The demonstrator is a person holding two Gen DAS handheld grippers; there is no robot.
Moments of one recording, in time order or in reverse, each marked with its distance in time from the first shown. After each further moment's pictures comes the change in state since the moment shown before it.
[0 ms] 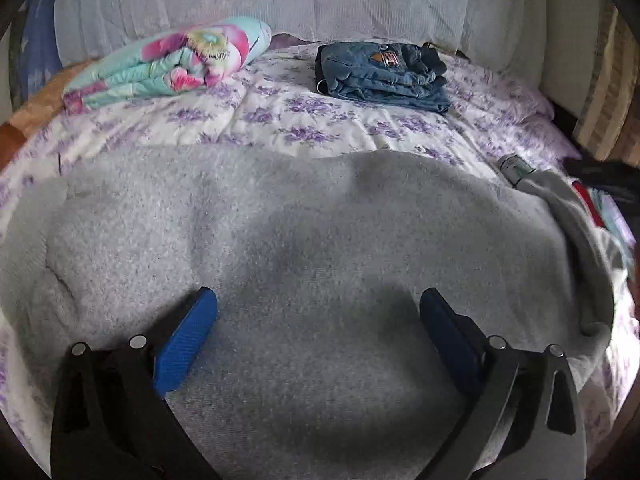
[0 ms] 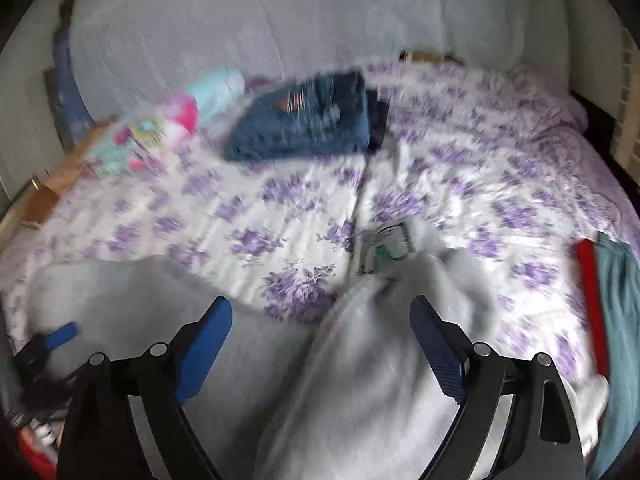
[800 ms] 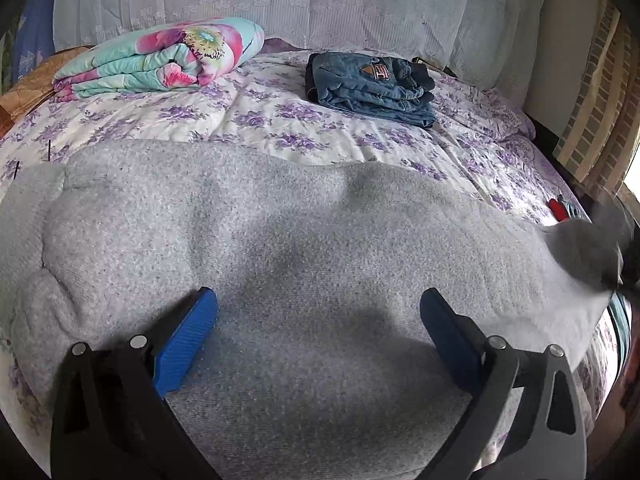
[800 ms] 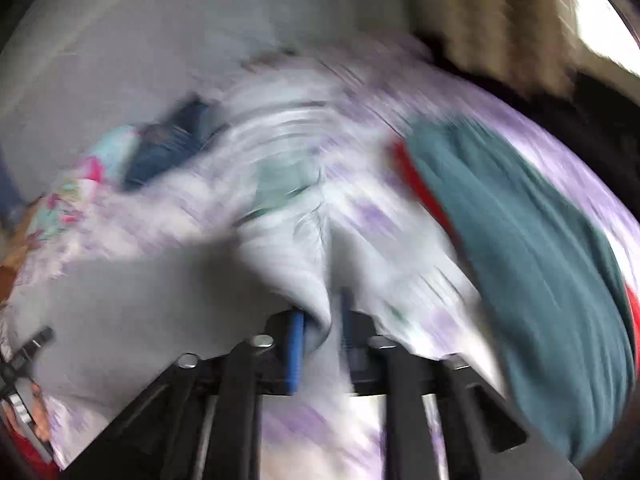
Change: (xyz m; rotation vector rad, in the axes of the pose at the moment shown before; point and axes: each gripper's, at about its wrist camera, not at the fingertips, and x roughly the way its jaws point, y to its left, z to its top) left arm -0.006 0.005 0.003 -0.025 -0.033 -0.081; right arm -0.110 -0.137 -0.153 0.383 -0.066 -0.226
